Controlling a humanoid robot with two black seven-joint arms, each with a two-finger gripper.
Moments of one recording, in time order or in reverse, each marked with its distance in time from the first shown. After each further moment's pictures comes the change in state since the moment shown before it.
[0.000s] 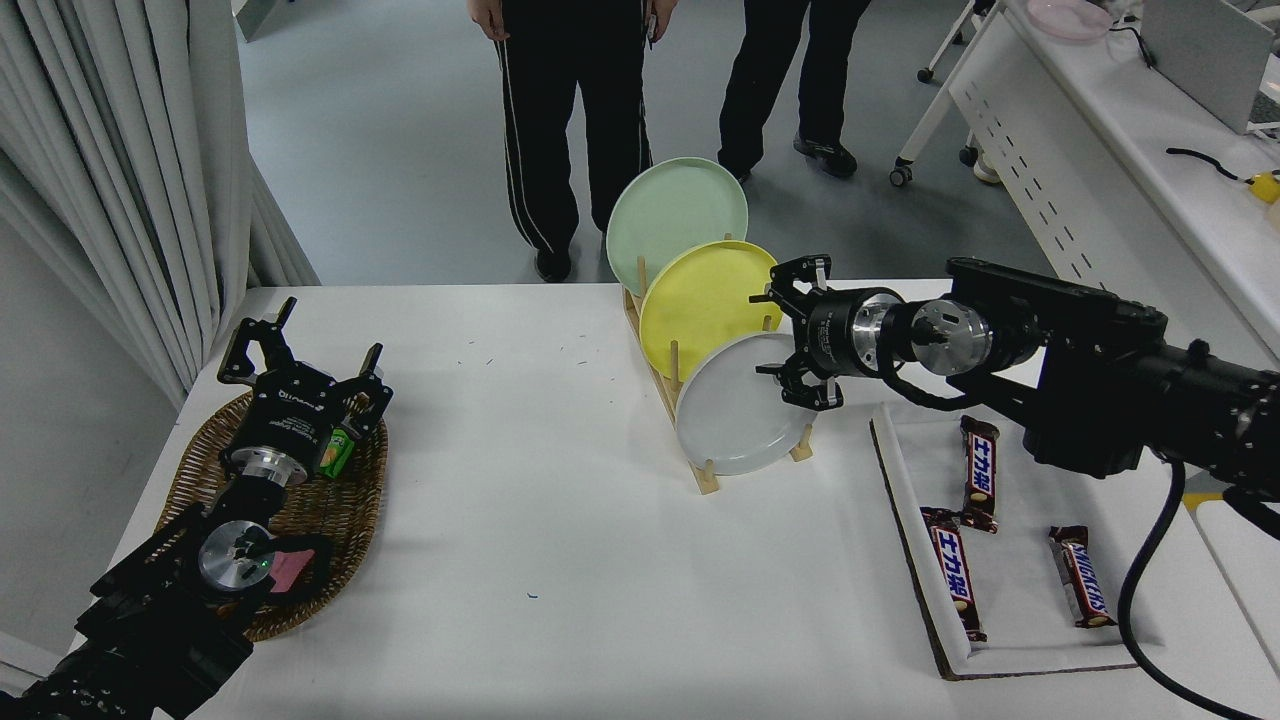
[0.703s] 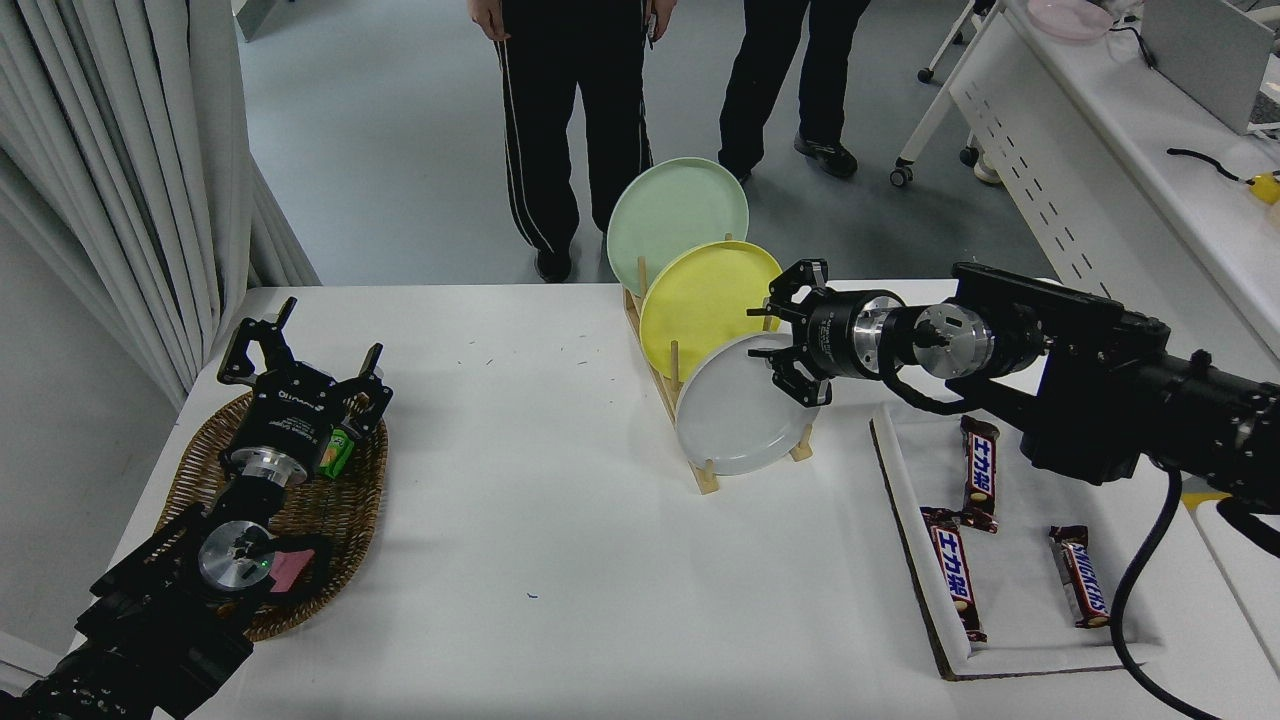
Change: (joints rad) left arm 0.000 0.000 0.000 0.000 0.000 0.000 0.000; right arm -0.027 -0.002 0.062 -0.003 -0.022 -0.001 0.005
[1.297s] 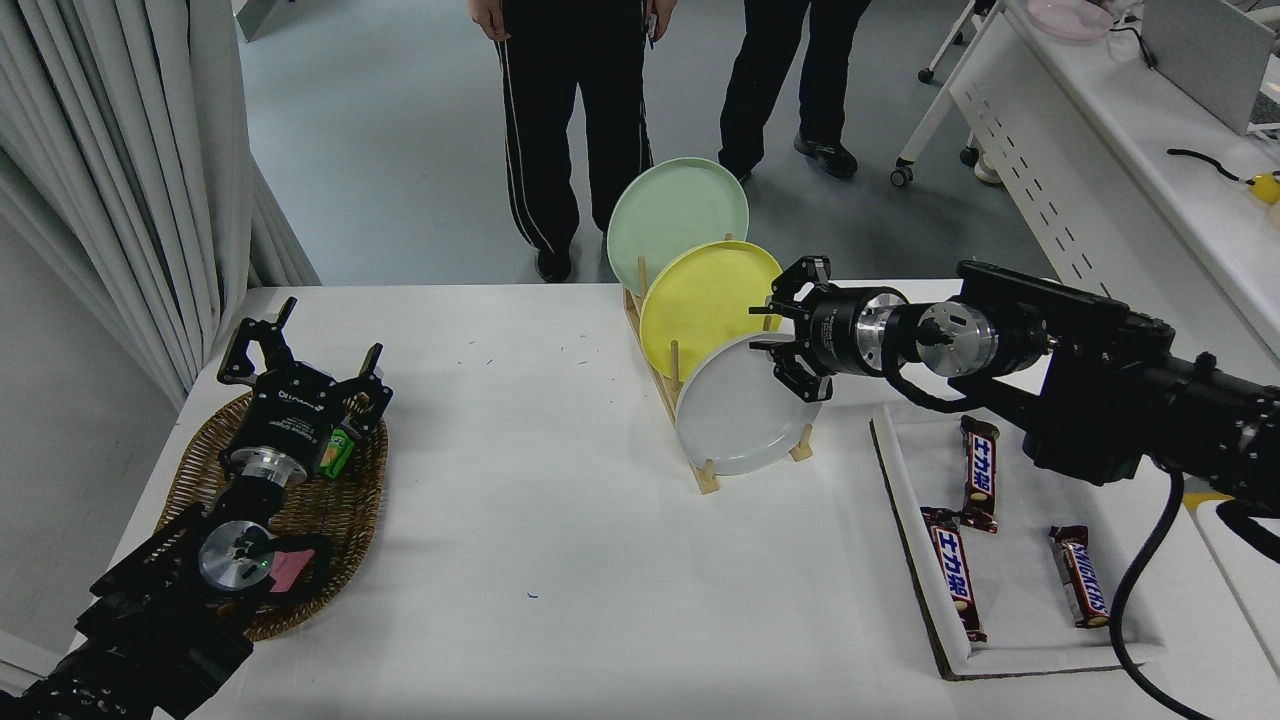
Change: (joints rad) left arm 0.000 0.000 0.000 0.000 0.000 0.000 0.000; right arm -0.007 -0.007 0.015 -0.001 -0.011 0.000 -0.005
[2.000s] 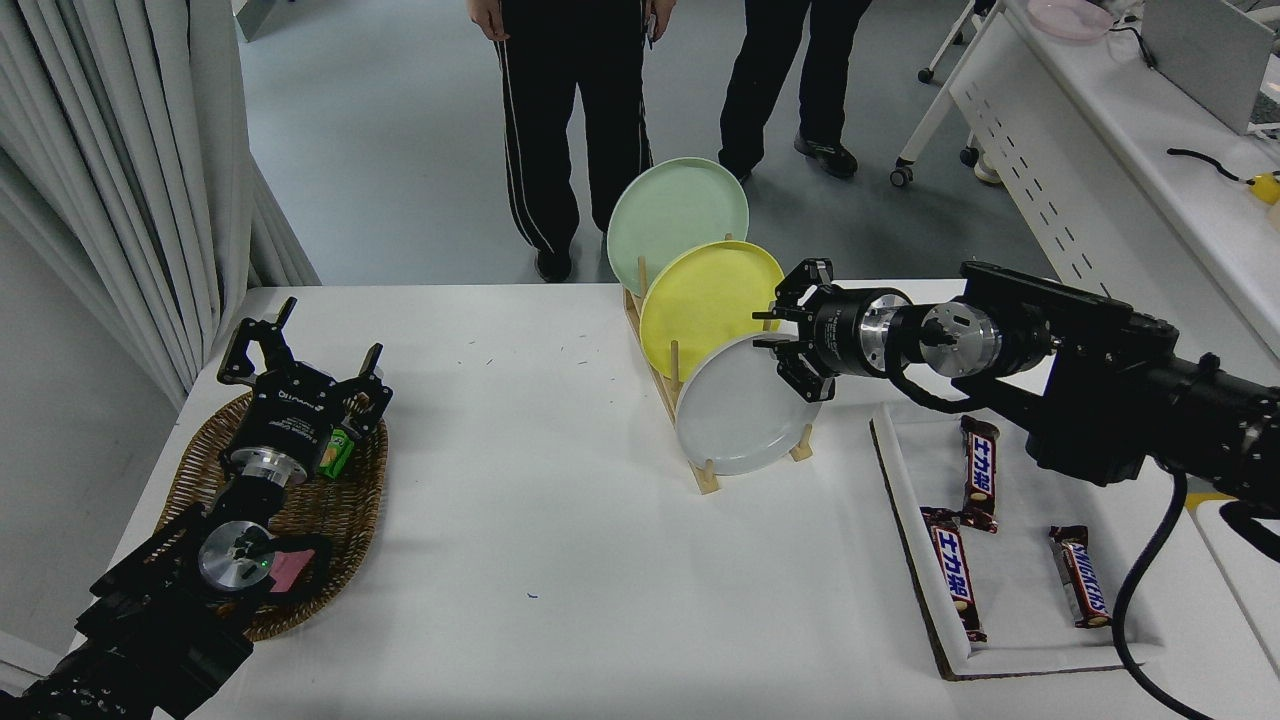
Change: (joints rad) left arm 0.000 0.000 0.000 0.000 0.000 0.000 0.000; right arm -0.003 -0.004 -0.001 0.000 -0.001 0.000 -0.003
